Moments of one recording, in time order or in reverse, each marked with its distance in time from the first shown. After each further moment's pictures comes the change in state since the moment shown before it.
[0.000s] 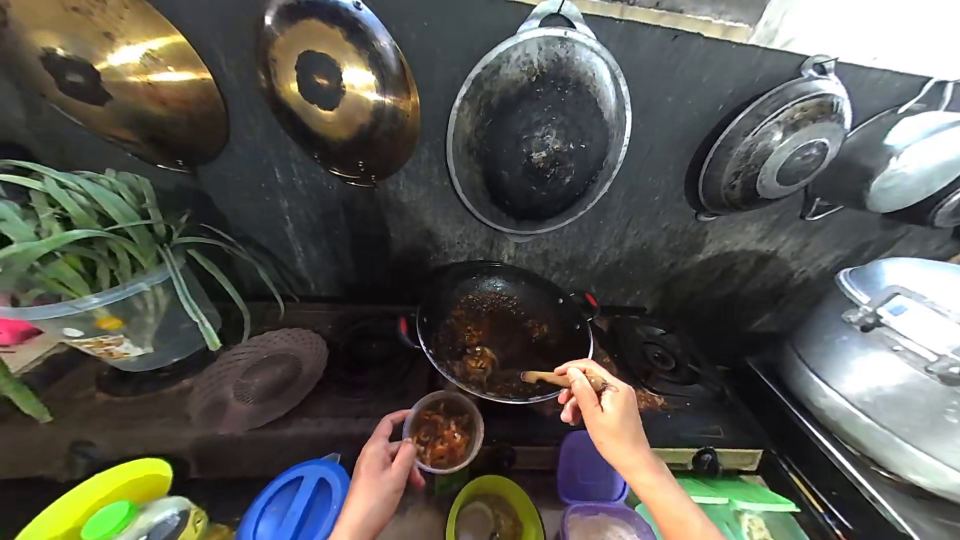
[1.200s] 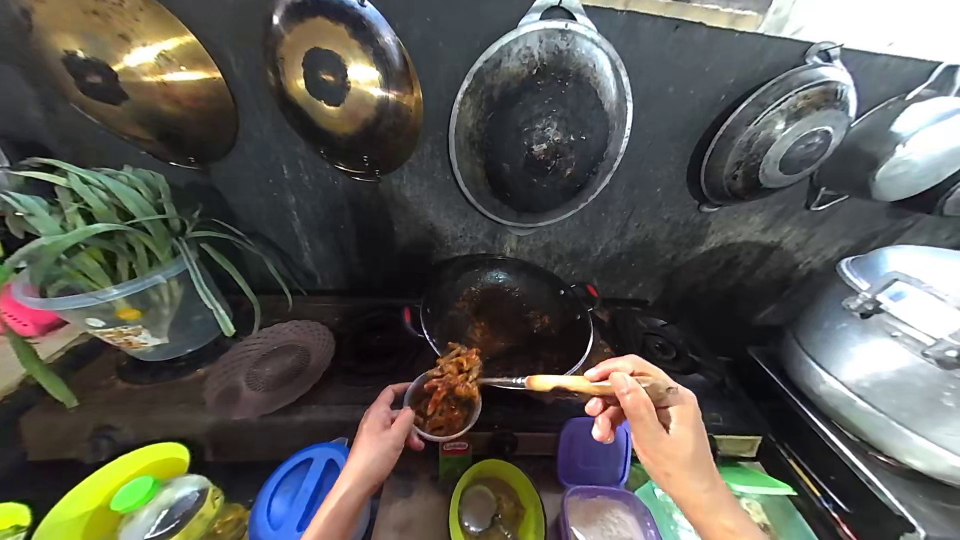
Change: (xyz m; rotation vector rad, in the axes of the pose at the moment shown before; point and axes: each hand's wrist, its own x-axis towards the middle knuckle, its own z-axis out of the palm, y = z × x) left_hand 0.022 0.011 -0.012 0.016 -0.035 -0.030; right_hand -0.030 -0.067 -0.034 0.255 -0.043 -0.142
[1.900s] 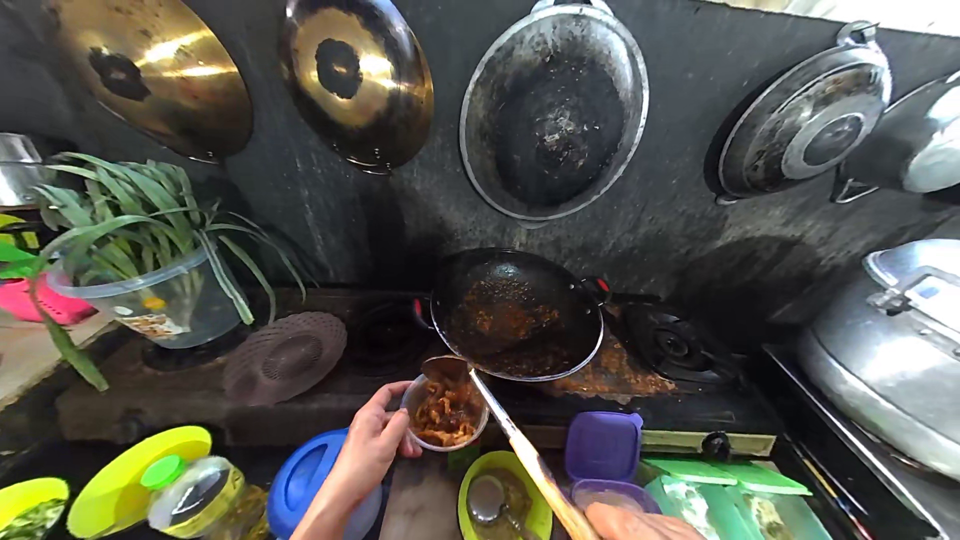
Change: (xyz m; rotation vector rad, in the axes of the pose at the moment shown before) left_hand -0.030 0.018 -0.018 -0.042 -0.037 0.064; right_hand -0.079 -0.034 0.003 -0.536 -0.550 -0.542
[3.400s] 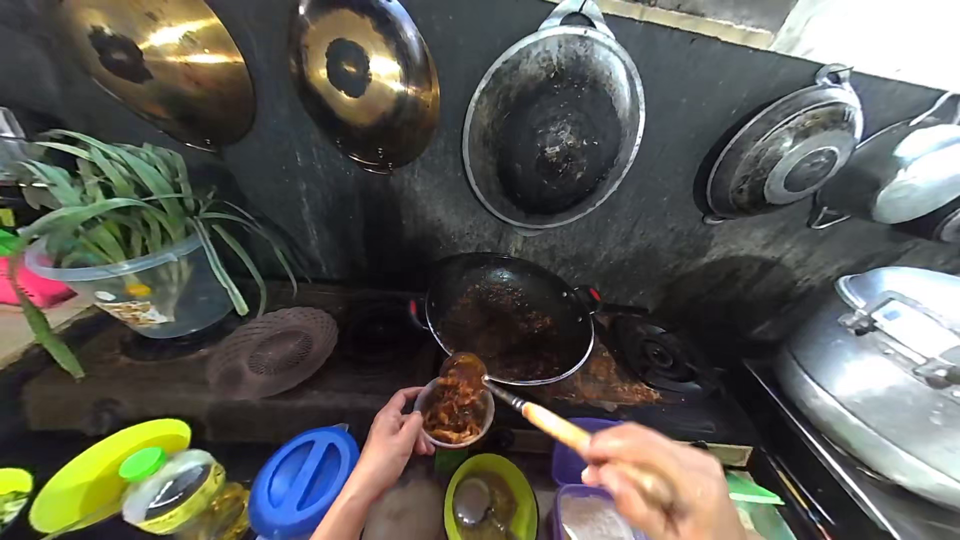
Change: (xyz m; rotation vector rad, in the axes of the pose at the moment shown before) left_hand 0.011 -0.034 0.031 -0.087 -0.005 -0.048; right_hand 0.019 0.033 -0.023 0.166 0.175 0.282
